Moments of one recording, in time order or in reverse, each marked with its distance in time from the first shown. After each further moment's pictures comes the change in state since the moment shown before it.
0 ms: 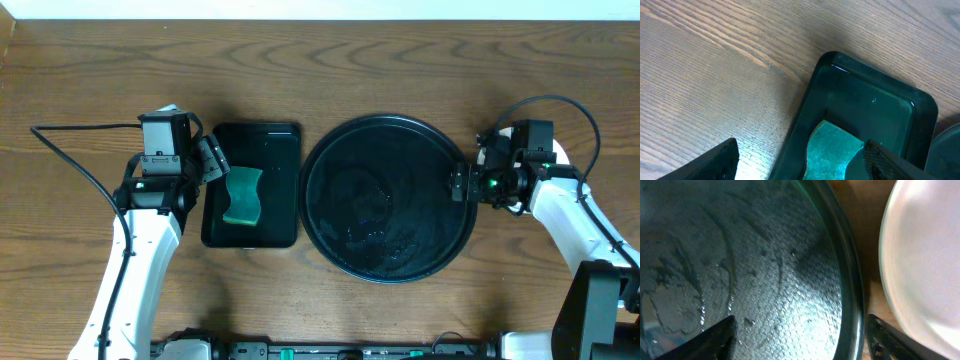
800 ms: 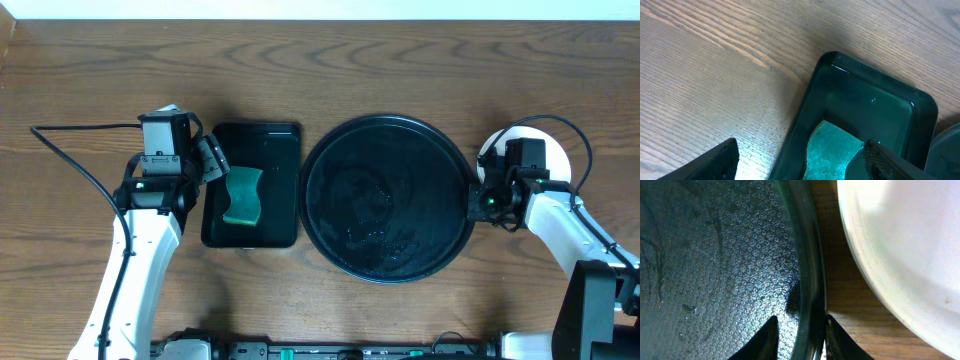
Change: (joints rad) left arm 0.000 0.000 0.000 0.000 0.000 0.000; right arm 0.000 -0.010 -0.117 0.051 0.135 -0.014
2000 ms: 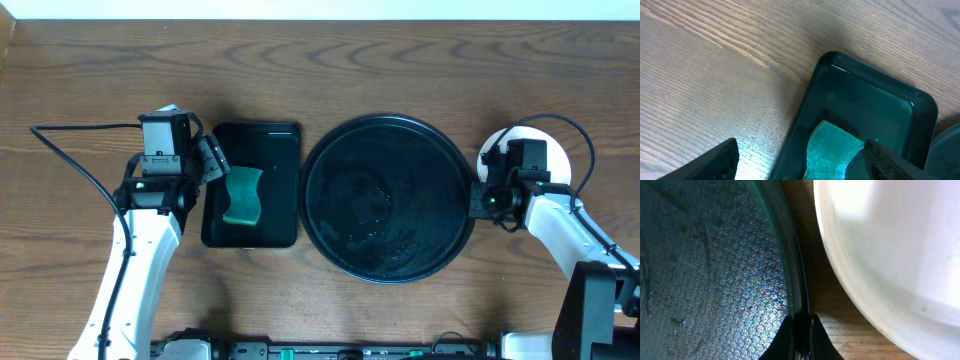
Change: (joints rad) left arm 0.000 0.000 0.000 0.000 0.000 0.000; right arm -0.003 -0.005 -0.017 0.053 0.032 0.013
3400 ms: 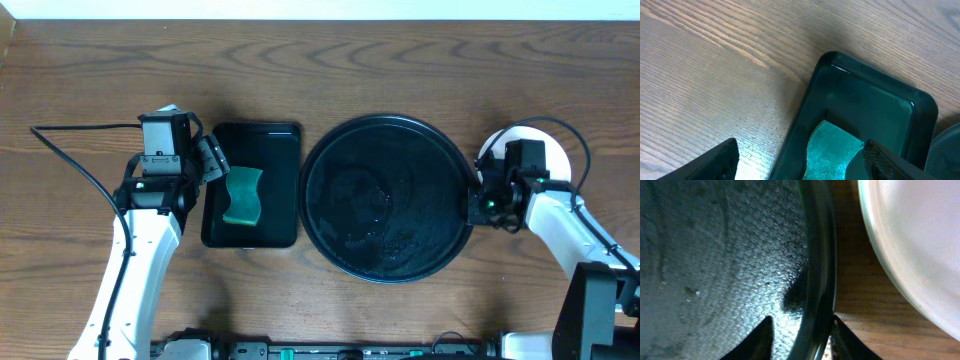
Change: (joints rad) left arm 0.000 0.000 0.000 0.000 0.000 0.000; right arm 0.003 -0.002 0.039 -0.130 -0.056 -0.057
